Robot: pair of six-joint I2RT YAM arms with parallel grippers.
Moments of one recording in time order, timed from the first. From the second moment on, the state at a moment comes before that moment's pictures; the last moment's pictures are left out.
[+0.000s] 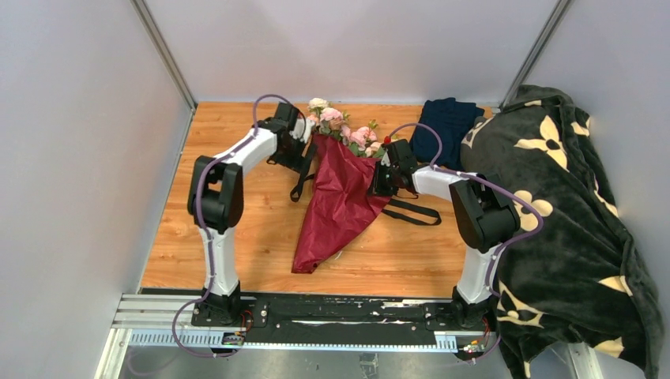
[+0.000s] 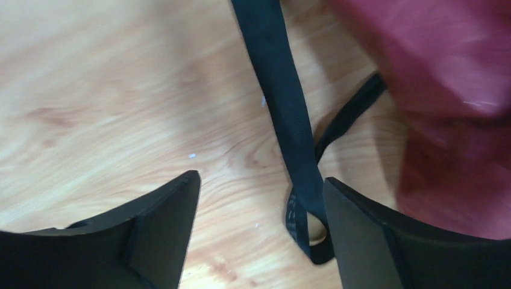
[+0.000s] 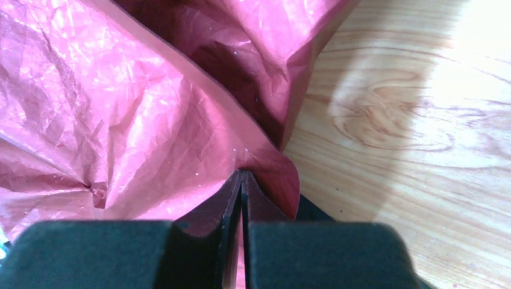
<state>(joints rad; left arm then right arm) -0.30 1.99 1.60 -0.66 0.08 0.17 0.41 1.87 1.09 -0.10 -0.27 0.48</state>
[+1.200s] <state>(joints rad) -0.35 2.36 1.97 -0.64 -0.02 0.07 0.41 1.87 1.10 -0.13 -0.26 0.42</state>
